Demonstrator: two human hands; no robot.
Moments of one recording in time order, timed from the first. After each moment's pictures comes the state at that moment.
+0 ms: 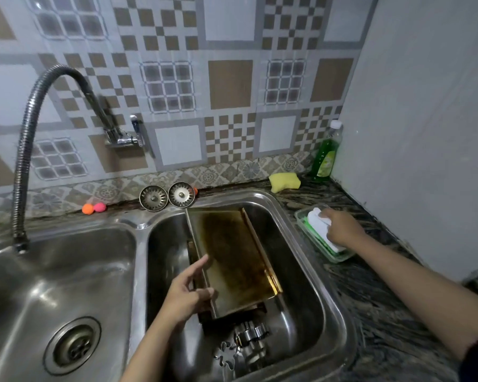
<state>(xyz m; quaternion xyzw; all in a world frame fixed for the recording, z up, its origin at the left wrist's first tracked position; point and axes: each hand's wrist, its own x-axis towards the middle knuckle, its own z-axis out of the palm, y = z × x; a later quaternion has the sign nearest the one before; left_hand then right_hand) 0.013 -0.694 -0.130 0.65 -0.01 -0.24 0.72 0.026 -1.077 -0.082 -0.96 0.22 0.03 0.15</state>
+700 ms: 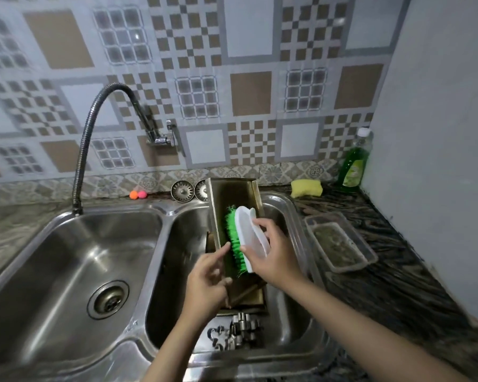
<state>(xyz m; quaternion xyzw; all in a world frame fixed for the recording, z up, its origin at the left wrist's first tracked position) -0.068 -0.771 -0.087 0.79 -0.07 0.07 0.61 -0.028 -0.942 -0.086 -0.87 -0.10 -0.18 0.45</state>
